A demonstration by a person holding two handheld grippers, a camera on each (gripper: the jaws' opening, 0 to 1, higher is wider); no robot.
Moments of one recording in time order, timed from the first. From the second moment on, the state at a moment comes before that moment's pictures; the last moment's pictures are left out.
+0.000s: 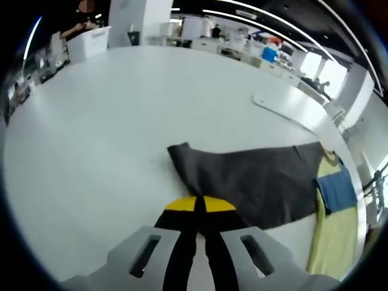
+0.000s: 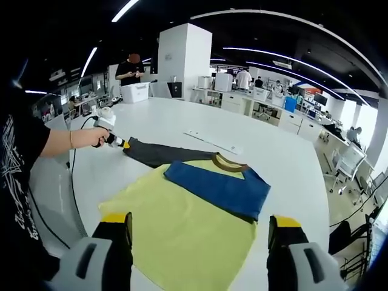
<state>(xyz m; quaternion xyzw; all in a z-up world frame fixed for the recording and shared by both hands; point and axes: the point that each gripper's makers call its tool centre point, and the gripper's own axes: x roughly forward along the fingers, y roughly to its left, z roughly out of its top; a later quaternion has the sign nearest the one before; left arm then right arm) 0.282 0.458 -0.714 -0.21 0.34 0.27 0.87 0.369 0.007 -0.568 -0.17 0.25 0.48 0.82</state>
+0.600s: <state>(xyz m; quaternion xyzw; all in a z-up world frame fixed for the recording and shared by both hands) 0.314 0.437 -0.681 -0.20 0.31 0.21 0.91 0.359 0.012 -0.570 -0.17 0.25 0.50 0.81</state>
